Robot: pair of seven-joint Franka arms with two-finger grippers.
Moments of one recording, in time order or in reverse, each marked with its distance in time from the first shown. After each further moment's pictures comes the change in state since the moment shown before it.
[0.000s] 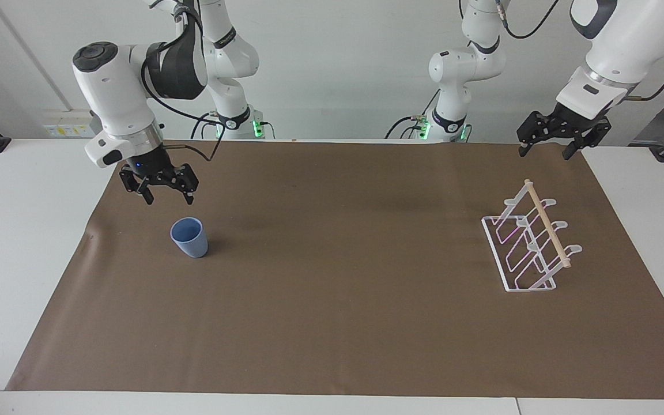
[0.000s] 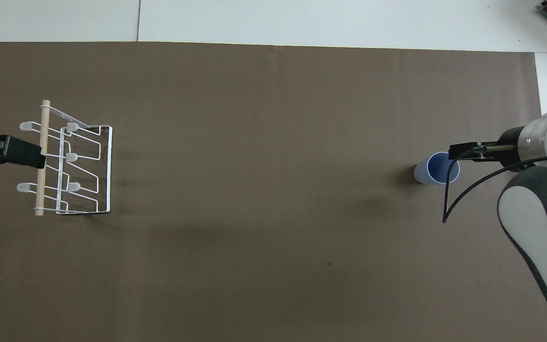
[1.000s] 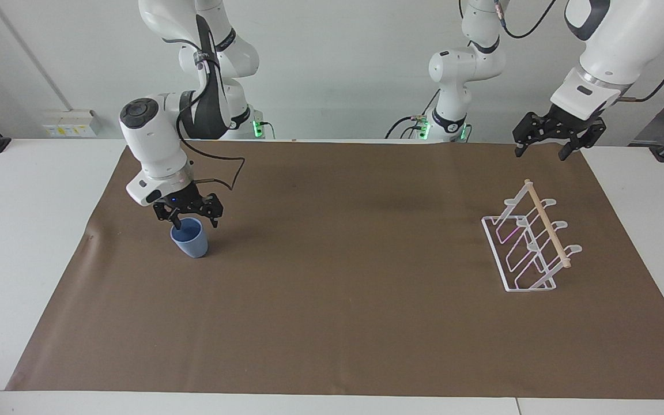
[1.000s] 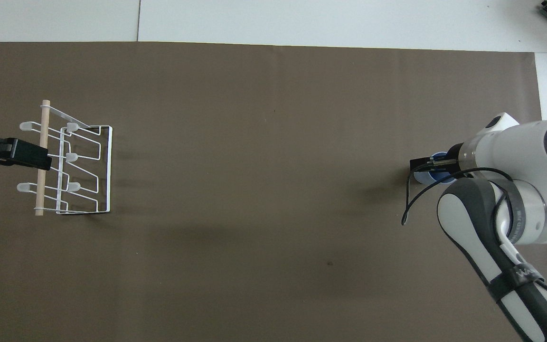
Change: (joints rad) left arm -0.012 -0.013 0.000 -0.029 0.000 0.021 -0.002; right arm 0.025 0.086 0.027 -0.160 0.000 0.216 -0.007
